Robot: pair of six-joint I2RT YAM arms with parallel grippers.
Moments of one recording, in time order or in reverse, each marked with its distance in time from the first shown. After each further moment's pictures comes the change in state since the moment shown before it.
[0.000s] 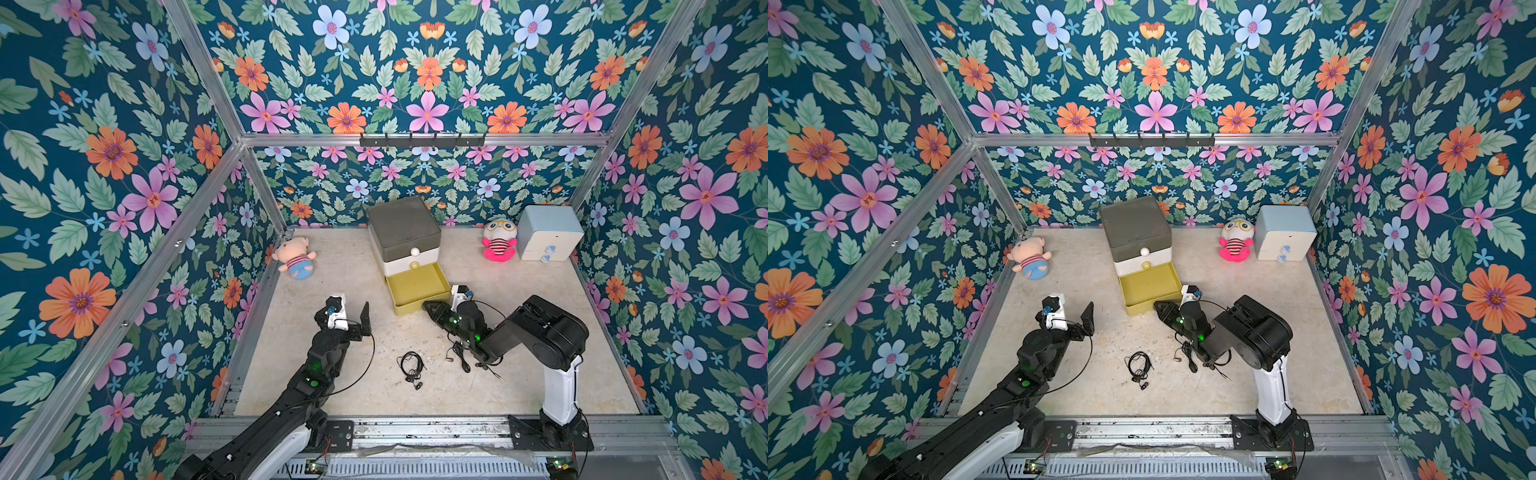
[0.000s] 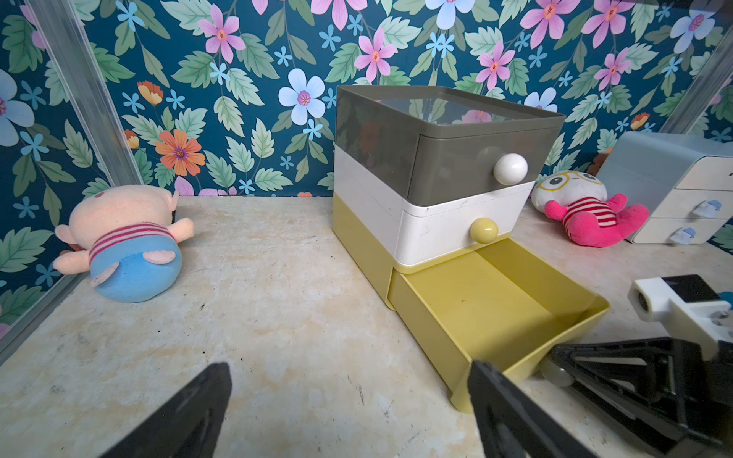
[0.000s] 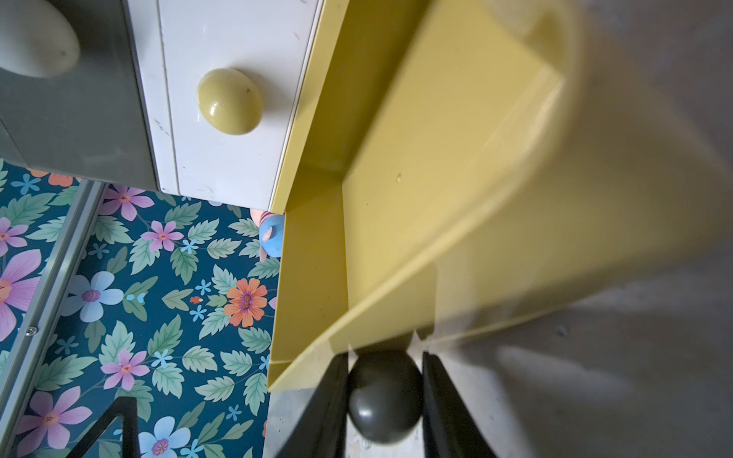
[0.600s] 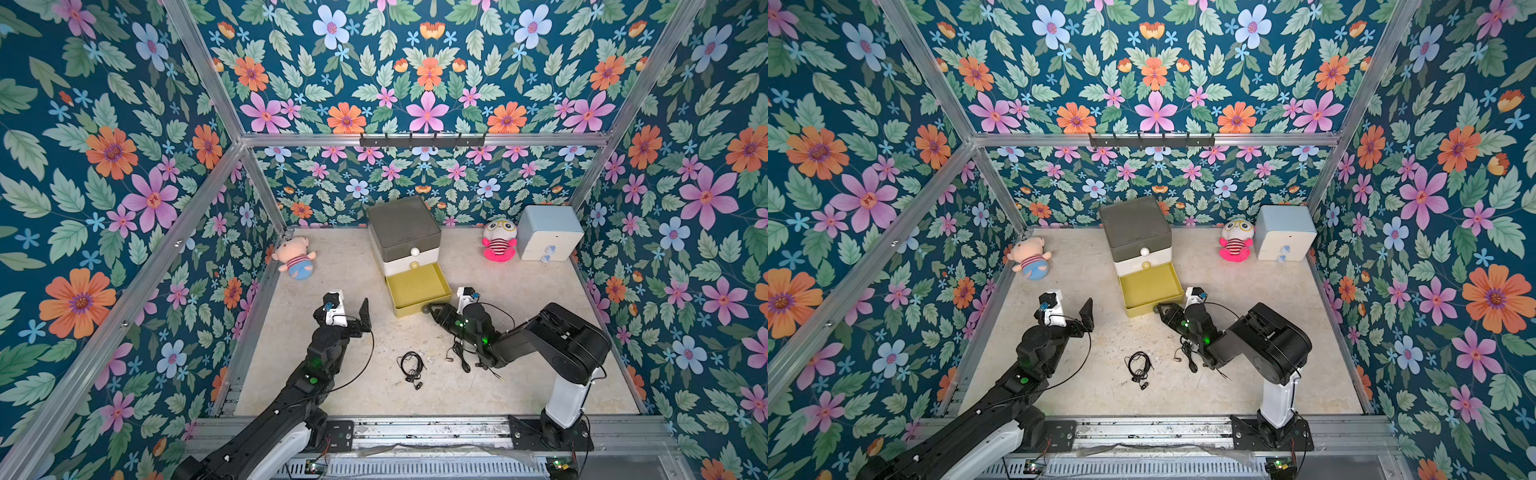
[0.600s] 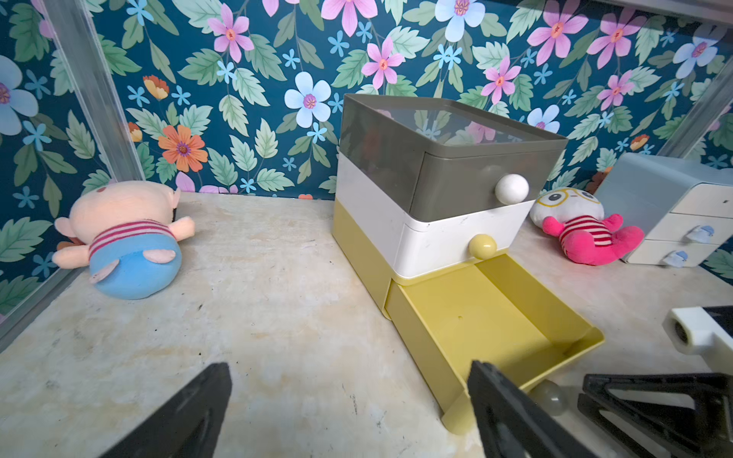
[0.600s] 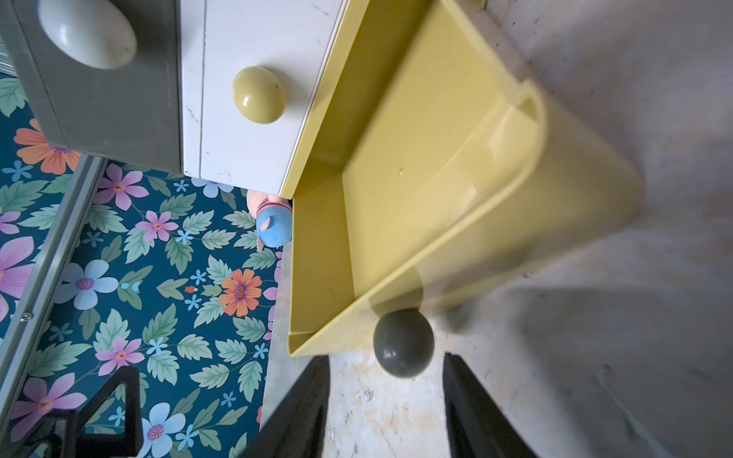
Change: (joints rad) left arm 0.000 0.010 0.068 -0.066 0.014 -0.055; right arm 0.003 -0.184 -0.099 -0.112 0.023 -0.038
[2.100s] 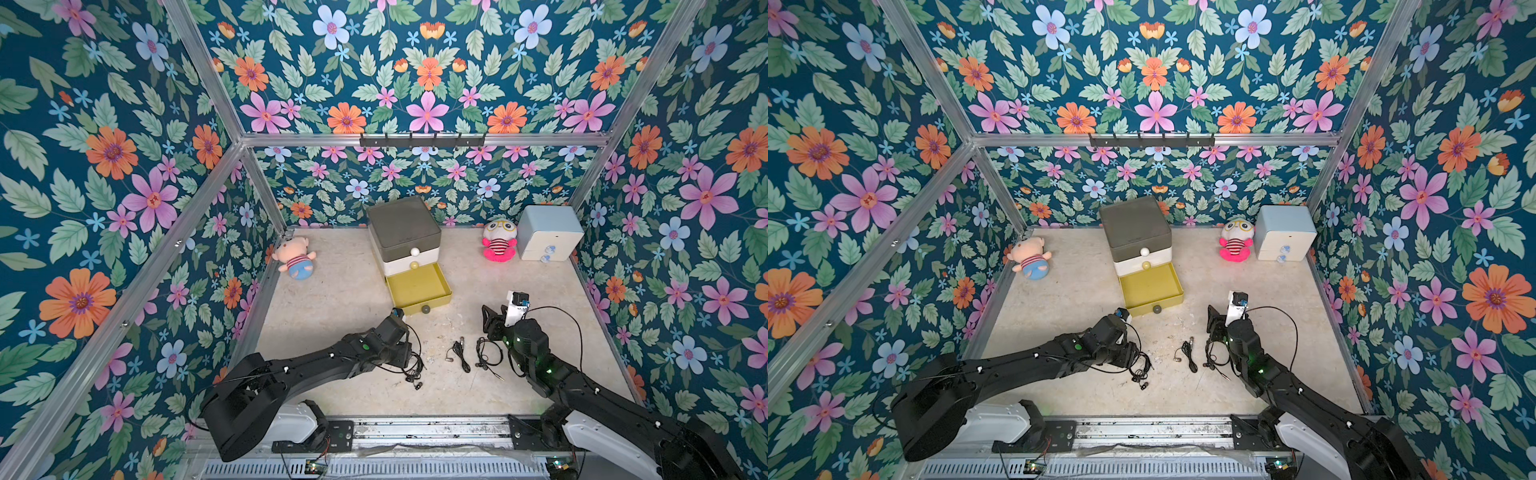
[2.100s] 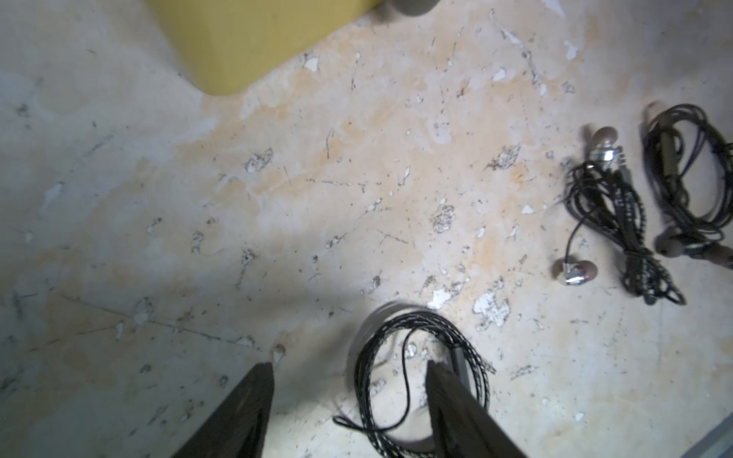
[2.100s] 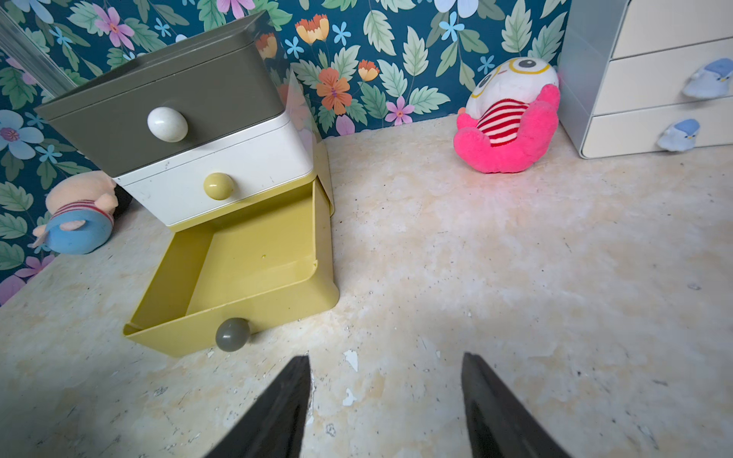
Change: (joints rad) left arm -0.361 0.603 0.382 -0.664 0.274 -0.332; right arm -0.089 -0.916 -0.262 -0.641 0.399 -0.729
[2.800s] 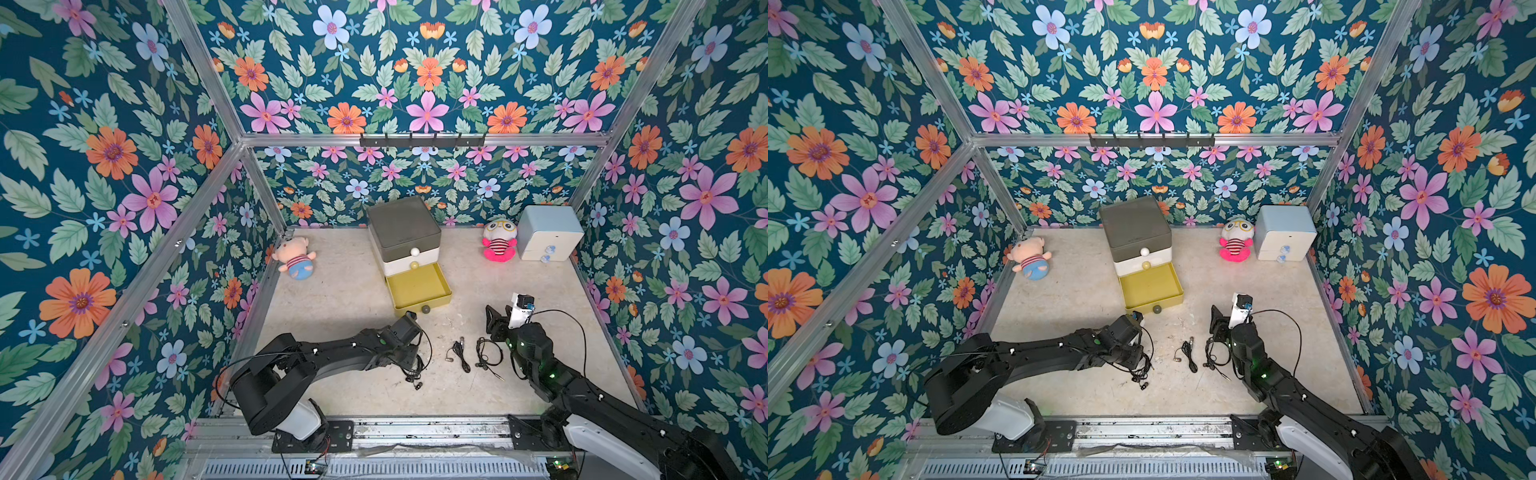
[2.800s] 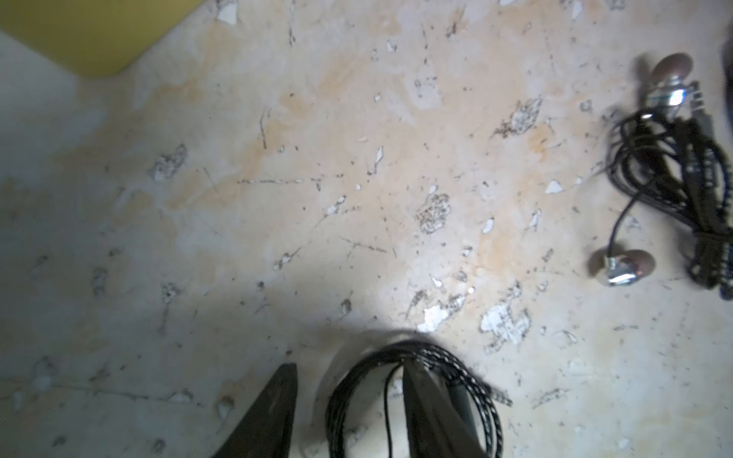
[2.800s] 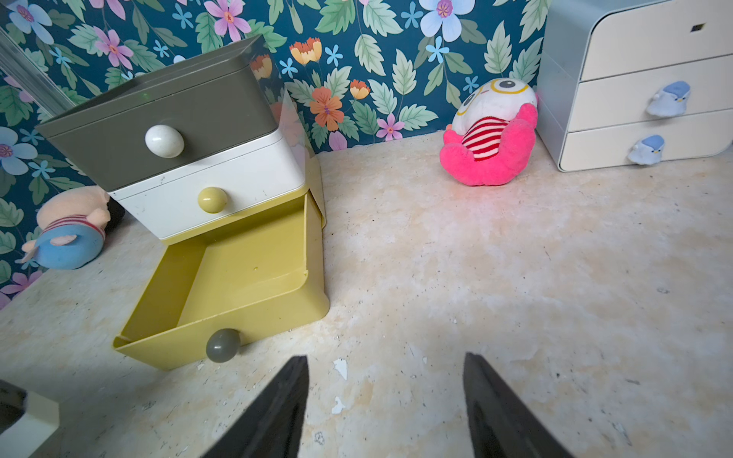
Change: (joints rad) left arm -0.045 0.171 0.089 -0.009 0.002 0.048; right arm -0.001 -0.051 -0.033 0.023 0.031 -0.015
